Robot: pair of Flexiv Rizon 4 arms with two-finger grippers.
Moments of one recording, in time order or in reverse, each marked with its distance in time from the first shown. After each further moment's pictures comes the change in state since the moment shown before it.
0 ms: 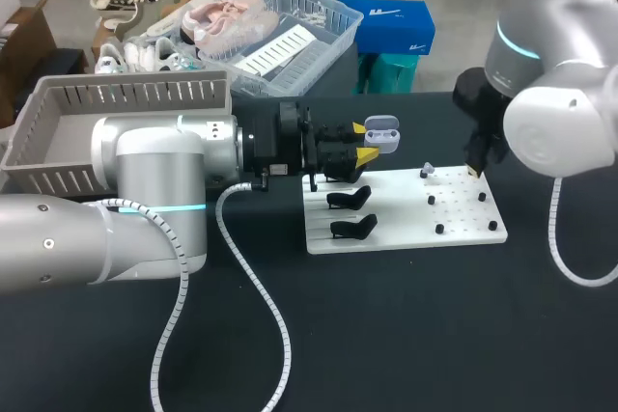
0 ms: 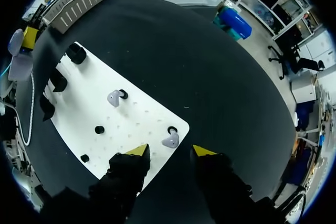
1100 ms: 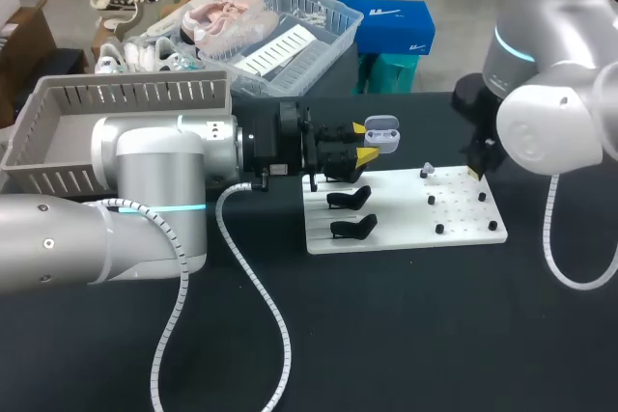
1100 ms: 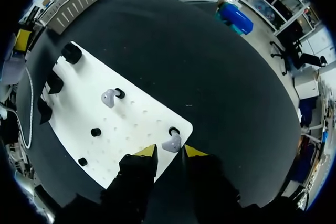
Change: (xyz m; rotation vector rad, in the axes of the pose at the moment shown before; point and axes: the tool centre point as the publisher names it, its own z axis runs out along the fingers) left arm 0.000 0.000 0.000 0.000 0.000 0.000; right arm 0.002 0.001 0.013 -0.025 0.018 0.026
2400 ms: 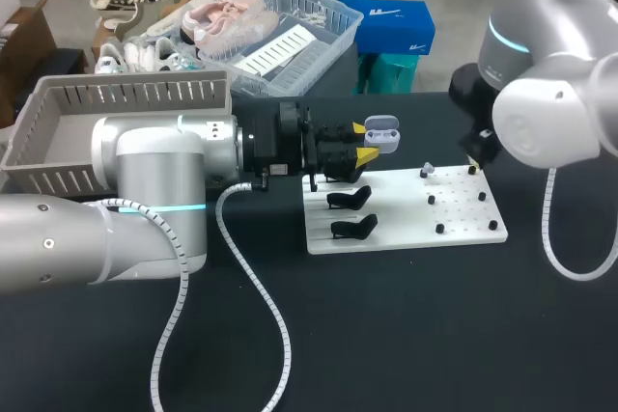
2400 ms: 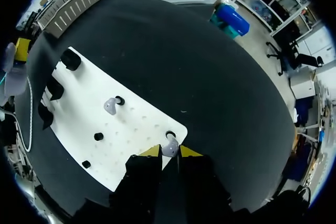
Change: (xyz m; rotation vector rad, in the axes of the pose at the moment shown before) left arm 0.000 0.000 0.000 0.000 0.000 0.000; right arm -0.009 -0.001 -0.016 0.040 -0.004 0.001
